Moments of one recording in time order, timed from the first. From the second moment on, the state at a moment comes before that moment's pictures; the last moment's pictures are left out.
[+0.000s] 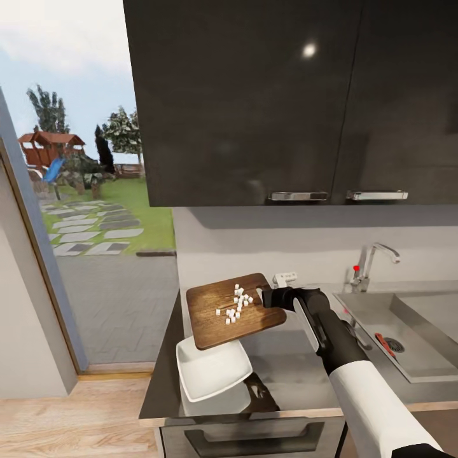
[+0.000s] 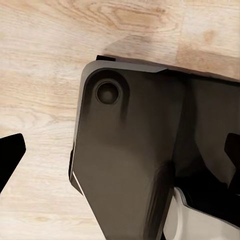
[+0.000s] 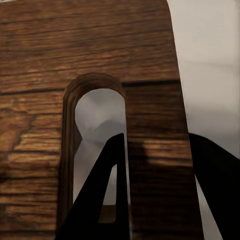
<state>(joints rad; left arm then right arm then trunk) -0.07 0.01 -0.04 0.07 0.22 -0.14 -0.06 -0.76 0.04 0.12 -1.03 -0.01 0.75 0.25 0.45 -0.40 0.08</state>
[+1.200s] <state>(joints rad) -0.07 0.01 -0.04 0.08 0.22 -0.14 -0.06 -0.76 0.04 0.12 -1.03 0.07 0.67 0.24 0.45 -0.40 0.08</state>
